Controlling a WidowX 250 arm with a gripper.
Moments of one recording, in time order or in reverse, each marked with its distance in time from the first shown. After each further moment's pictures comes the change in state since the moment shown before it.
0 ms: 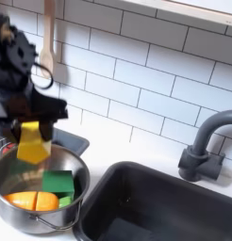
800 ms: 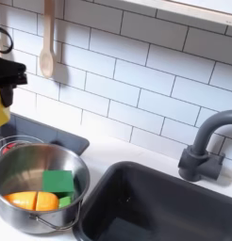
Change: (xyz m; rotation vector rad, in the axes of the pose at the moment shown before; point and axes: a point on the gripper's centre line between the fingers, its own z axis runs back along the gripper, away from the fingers) arm 0.050 0.065 -0.013 0.137 -0.046 0.085
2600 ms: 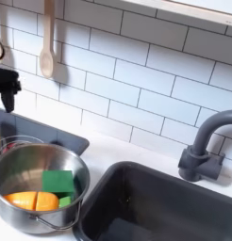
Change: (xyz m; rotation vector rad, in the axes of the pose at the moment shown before) arm -0.001 -0.008 -0.005 -0.072 0.052 -0.056
